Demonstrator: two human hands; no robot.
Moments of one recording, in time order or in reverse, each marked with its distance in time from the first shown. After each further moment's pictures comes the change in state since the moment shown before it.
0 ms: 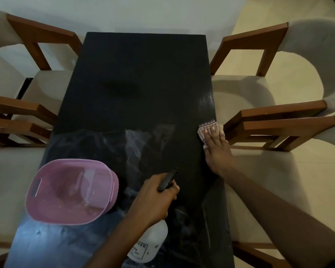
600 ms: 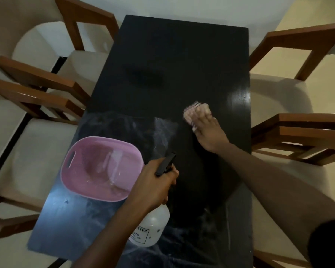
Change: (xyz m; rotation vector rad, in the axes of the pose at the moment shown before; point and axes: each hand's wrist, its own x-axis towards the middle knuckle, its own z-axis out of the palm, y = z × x) left_hand -0.019 -0.025 -0.062 -0.154 0.217 -0.005; right_hand 0.064 -0.133 0.000 -0.090 -0.083 -0.356
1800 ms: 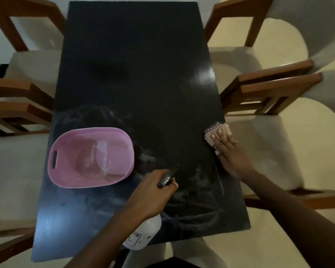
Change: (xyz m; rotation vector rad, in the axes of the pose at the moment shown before) left_hand -0.049 -0.066 -0.012 0.321 -0.418 0.090; right_hand -0.247 0.038 0.084 0.075 0.061 0.281
